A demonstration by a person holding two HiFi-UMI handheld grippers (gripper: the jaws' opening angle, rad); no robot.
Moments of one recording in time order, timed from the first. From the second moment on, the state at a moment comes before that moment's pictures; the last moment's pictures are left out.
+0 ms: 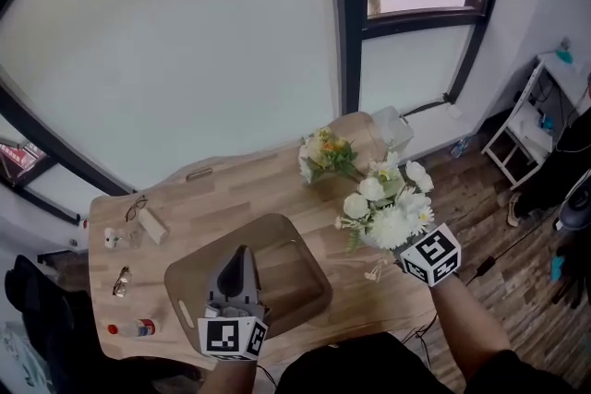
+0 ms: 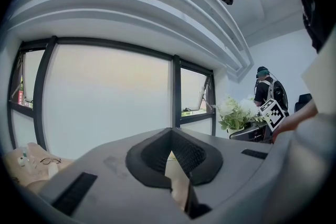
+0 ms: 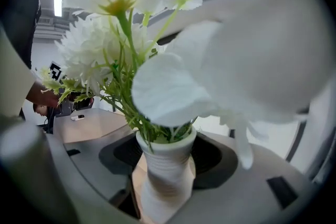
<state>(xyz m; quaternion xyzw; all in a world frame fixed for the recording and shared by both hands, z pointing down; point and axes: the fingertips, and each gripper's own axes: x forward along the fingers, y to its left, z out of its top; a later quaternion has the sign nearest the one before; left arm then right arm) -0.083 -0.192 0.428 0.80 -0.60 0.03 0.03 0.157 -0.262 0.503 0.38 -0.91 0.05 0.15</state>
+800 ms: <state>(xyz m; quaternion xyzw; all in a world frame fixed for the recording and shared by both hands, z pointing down) -0.096 -0.187 0.462 0.79 -0.61 0.05 0.06 0.146 -0.281 0.579 0.39 -0.90 0.07 0.15</state>
